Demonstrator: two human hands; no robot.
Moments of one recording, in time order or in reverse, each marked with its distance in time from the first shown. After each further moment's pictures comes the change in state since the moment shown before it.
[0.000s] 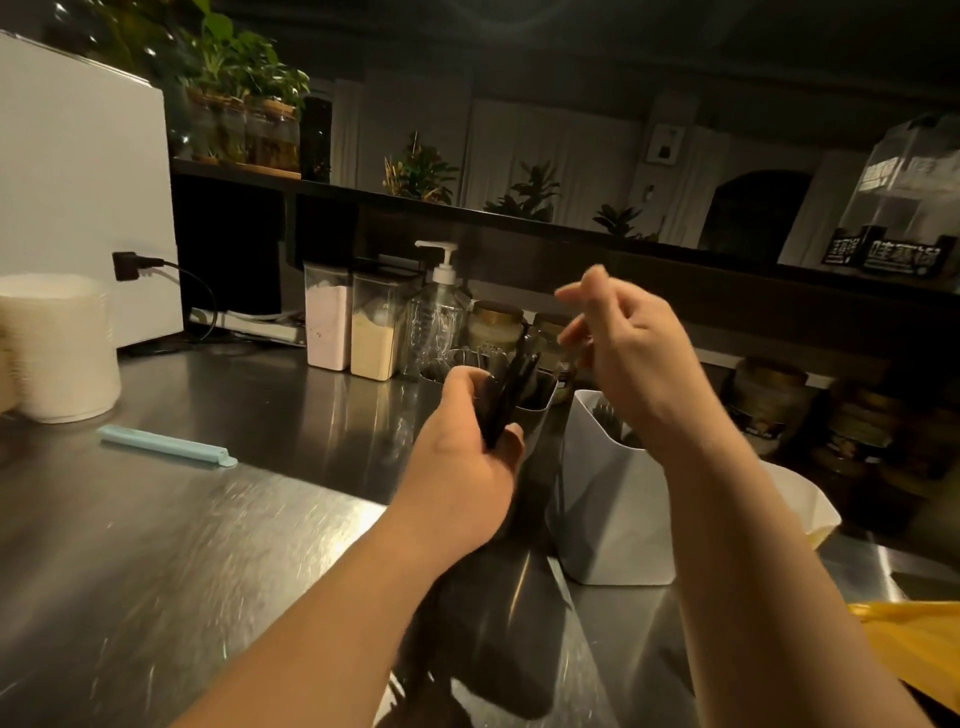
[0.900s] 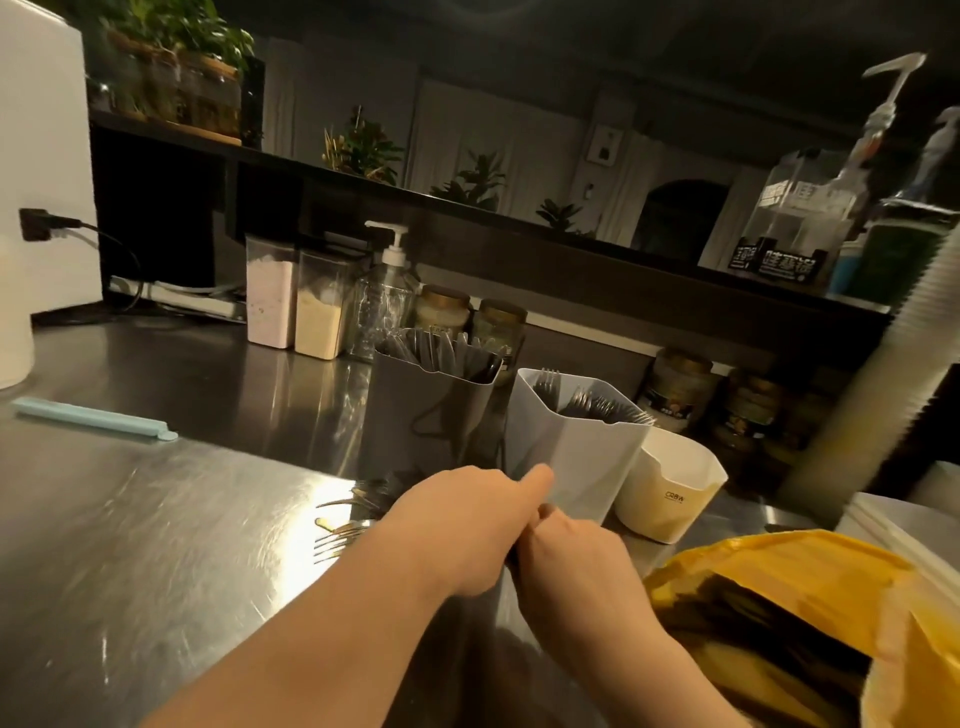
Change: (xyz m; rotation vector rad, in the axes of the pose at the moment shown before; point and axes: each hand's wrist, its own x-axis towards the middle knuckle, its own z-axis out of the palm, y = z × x) left_hand -0.037 0.023 0.020 0.899 -0.723 0.294; right_hand -0.146 0.038 0.012 -1.021 -0.512 -0.021
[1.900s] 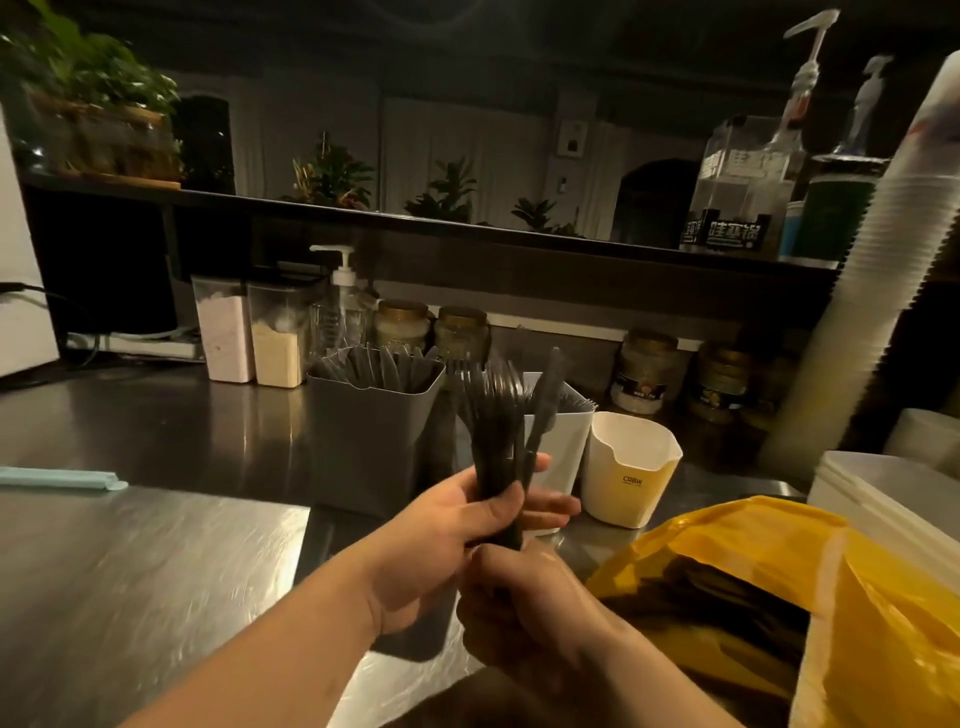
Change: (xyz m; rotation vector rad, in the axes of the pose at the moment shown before) left_hand 0.007 0.027 0.006 -1.662 -0.104 -0.070; right_hand -0.022 0.022 0.003 1.981 -0.437 0.309
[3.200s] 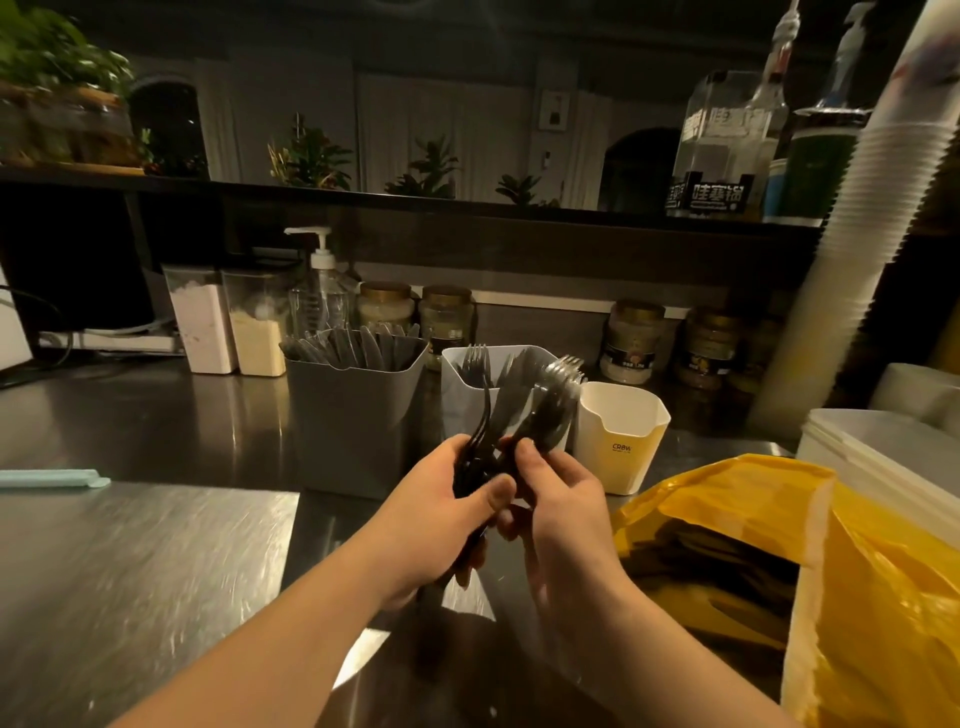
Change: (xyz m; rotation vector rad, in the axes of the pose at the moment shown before) left_hand 0.011 -0.021 0.001 0.448 0.315 0.050; right_hand 0.015 -0.005 -0.004 0.090 0.650 -0.463
